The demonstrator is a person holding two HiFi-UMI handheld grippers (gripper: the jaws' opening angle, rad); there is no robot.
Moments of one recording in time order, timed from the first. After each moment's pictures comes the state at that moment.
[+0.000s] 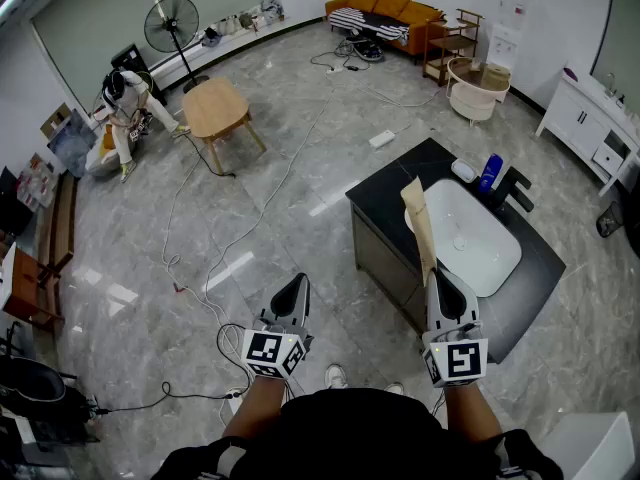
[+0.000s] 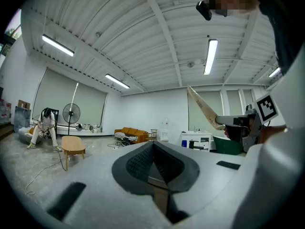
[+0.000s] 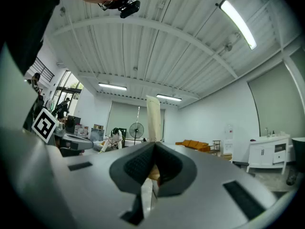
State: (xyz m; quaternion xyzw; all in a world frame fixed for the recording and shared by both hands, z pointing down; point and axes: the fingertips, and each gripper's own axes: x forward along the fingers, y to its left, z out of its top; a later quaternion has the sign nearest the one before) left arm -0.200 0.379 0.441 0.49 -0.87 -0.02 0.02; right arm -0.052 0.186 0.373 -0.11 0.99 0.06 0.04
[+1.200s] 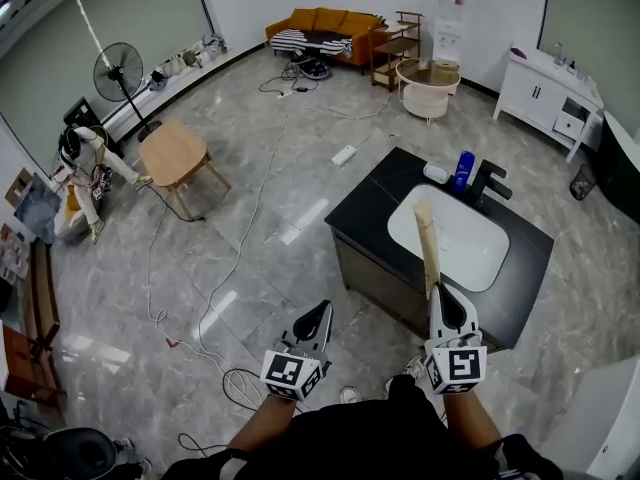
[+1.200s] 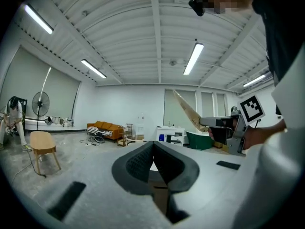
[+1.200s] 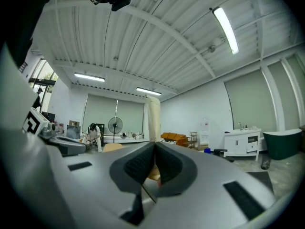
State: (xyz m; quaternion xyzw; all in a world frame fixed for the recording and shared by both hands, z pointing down) left arm -0.202 0.336 0.459 0.63 -0.78 0.00 0.04; right arm -0.059 0.182 0.404 -0.24 0.97 0.02 0.01
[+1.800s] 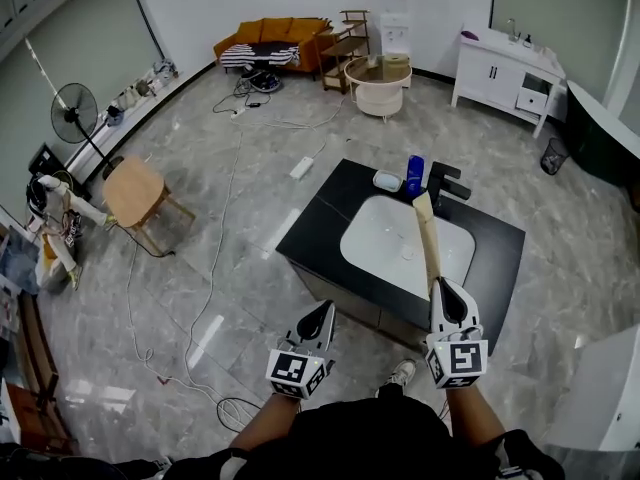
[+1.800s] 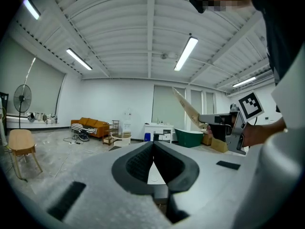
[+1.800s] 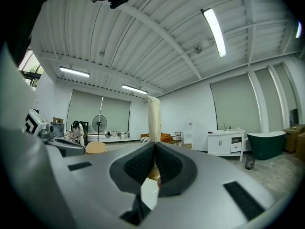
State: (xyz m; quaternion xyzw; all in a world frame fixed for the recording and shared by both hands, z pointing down) left arm -0.173 0.179 0.471 0.68 -0.73 0.01 0.05; right arm -0.008 0.046 0.410 -0.33 0.94 0.00 0.01
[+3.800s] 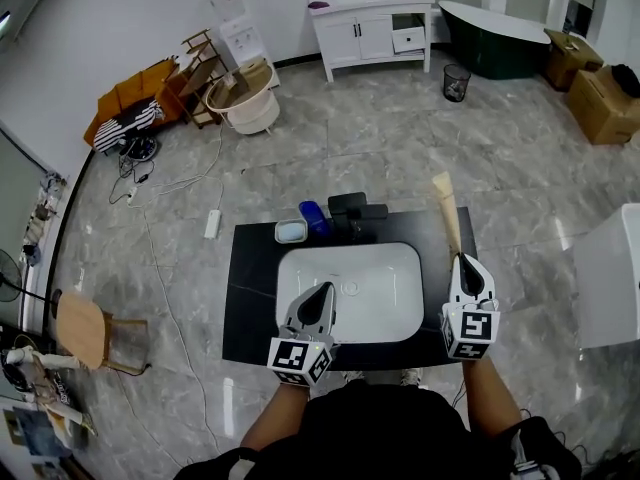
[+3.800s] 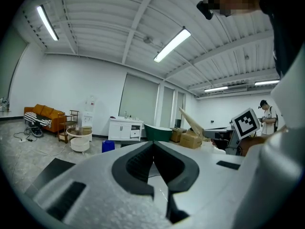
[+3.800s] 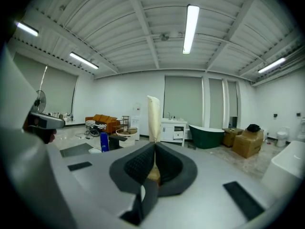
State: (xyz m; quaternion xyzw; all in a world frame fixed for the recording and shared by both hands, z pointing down) left arm -0.136 -0.136 0.487 0.83 -0.55 0.02 0.09; right arm 0.124 -0.195 0.476 -0.61 0.79 -0.02 -0.10
